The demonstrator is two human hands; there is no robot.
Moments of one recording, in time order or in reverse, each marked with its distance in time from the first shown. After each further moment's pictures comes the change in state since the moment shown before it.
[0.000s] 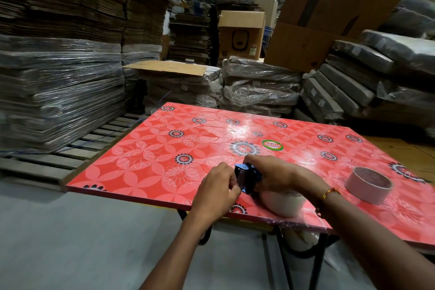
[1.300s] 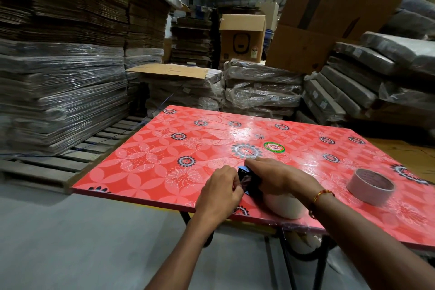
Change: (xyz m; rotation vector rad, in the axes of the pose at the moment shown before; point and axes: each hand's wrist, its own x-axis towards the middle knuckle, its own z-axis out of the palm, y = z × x) left_hand -0.002 0.009 -0.004 0.035 0.011 -0.039; right_hand 0.007 -0.002 0.006 -0.181 -0.006 0.003
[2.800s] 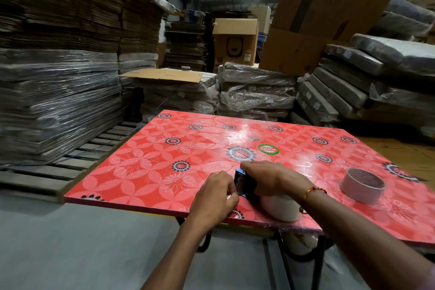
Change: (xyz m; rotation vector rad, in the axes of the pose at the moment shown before) left_hand 0.001 -0.005 0.002 0.004 -0.096 0.027; right_hand -0.001 0.003 -0.002 -0.028 -0.048 0.049
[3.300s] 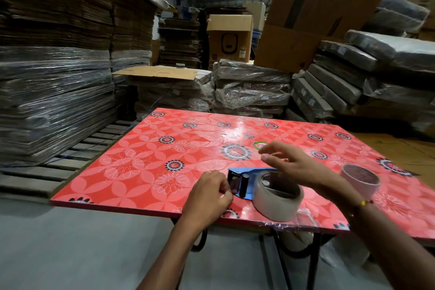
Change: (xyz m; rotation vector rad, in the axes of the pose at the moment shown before) left_hand 0.000 -0.001 -0.001 -0.067 0.033 -0.001; right_hand -0.040 0.055 0.003 0.871 0.392 -0.025
